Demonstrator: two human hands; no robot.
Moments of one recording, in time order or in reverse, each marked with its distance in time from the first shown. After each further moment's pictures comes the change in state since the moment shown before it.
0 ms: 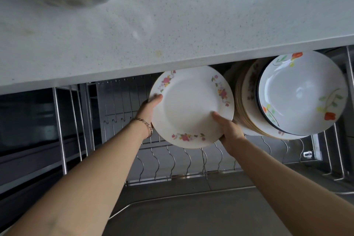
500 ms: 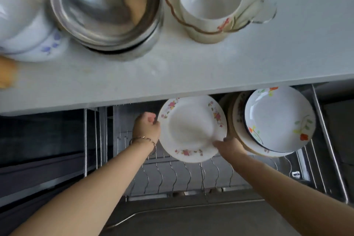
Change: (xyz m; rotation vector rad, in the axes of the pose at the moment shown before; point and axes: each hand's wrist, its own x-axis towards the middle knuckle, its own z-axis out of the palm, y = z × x) left_hand -0.090 0.045 0.014 0.703 0.475 0.324; right_hand -0.077 -0.040 0.007 -0.971 0.096 -0.098
